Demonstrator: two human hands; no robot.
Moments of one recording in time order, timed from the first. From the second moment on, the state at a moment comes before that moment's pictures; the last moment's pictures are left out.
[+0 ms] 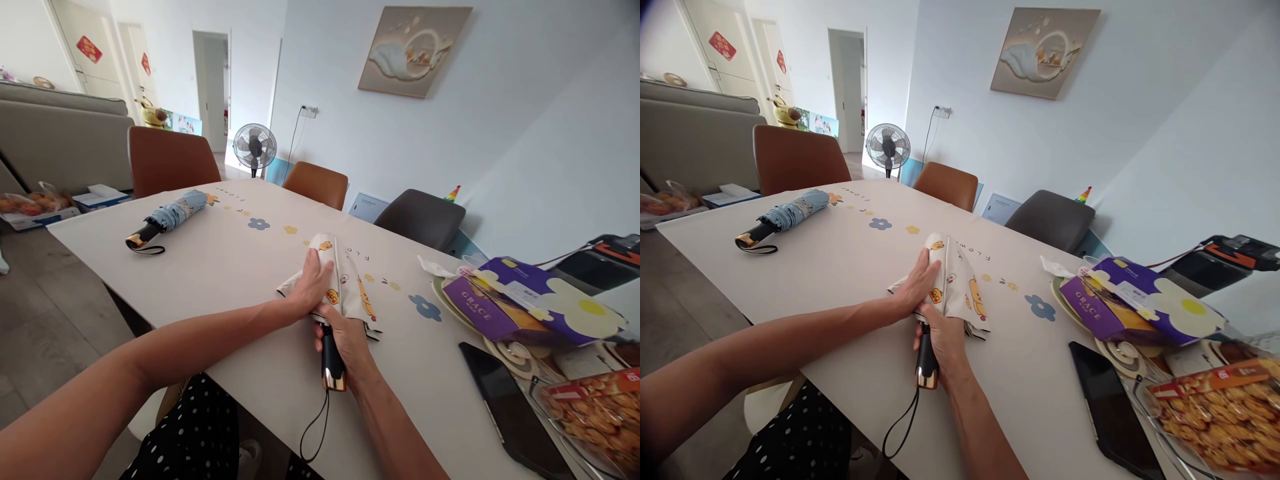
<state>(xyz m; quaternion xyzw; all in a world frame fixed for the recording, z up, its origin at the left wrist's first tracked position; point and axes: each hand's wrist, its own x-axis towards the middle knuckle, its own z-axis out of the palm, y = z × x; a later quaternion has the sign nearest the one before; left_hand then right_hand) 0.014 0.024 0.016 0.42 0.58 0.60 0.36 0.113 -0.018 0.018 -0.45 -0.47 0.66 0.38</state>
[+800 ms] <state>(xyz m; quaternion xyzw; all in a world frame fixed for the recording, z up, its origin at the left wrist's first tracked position) -0.004 0.021 0.020 0.17 0.35 0.64 0.67 0.104 -0.026 0.018 -0.47 -0.52 0.62 0.35</state>
